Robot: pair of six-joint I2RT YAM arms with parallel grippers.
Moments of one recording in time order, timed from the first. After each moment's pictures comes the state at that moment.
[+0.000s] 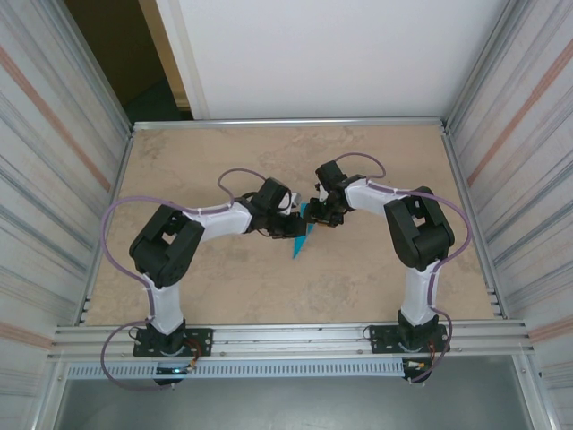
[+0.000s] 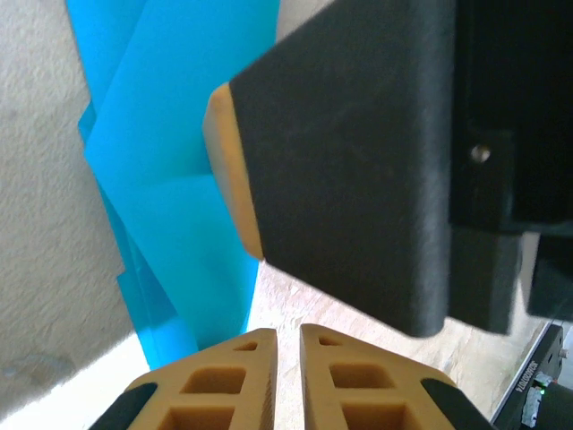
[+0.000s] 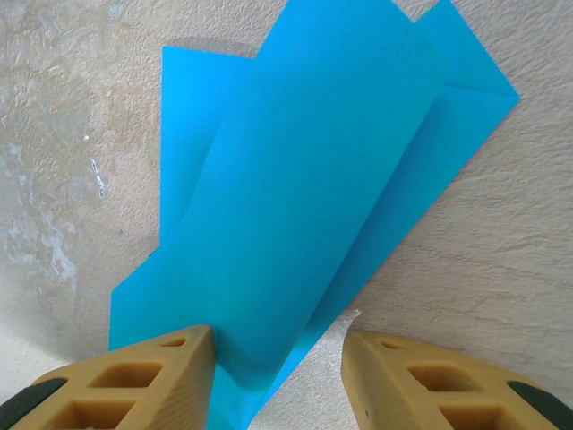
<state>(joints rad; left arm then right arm) -0.69 1.89 1.13 -0.18 0.46 -0.61 0.49 1.98 1.24 -0.53 -0.27 0.54</state>
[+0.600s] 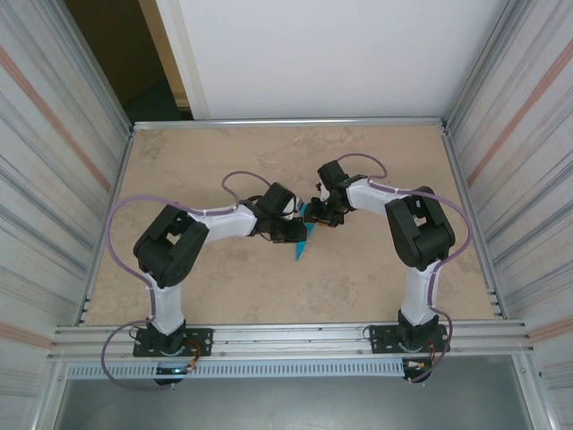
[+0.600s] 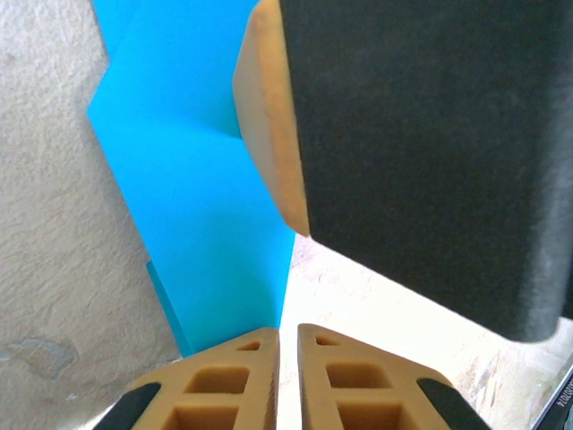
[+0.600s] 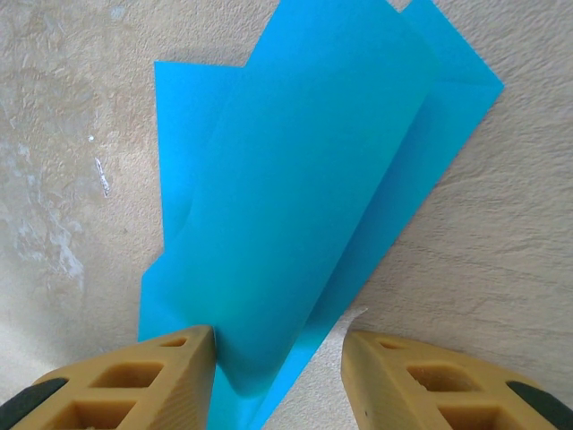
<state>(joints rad) -0.73 1.90 1.13 -0.23 0.39 -0.63 0.48 1.98 1.24 -0.52 -0.29 0.54</state>
